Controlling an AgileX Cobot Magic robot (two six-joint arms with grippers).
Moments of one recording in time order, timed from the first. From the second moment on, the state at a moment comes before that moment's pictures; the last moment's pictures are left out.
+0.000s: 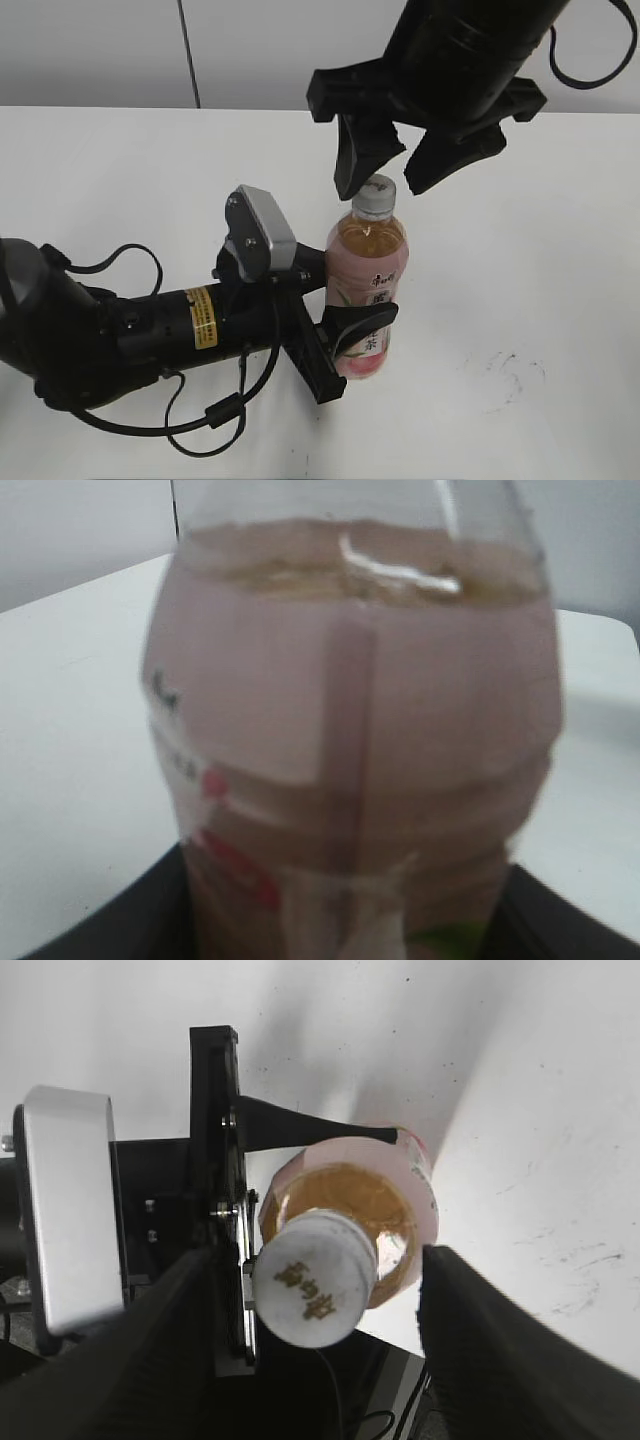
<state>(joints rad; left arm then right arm) -0.65 2.07 -0.66 0.60 -1.17 -0.16 0.68 1.67 -1.48 0.17 1.14 0.23</state>
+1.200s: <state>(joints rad) -0.65 2.07 -0.66 0.62 -1.18 -0.15 0.68 1.69 -1.48 0.19 1.17 -1.11</state>
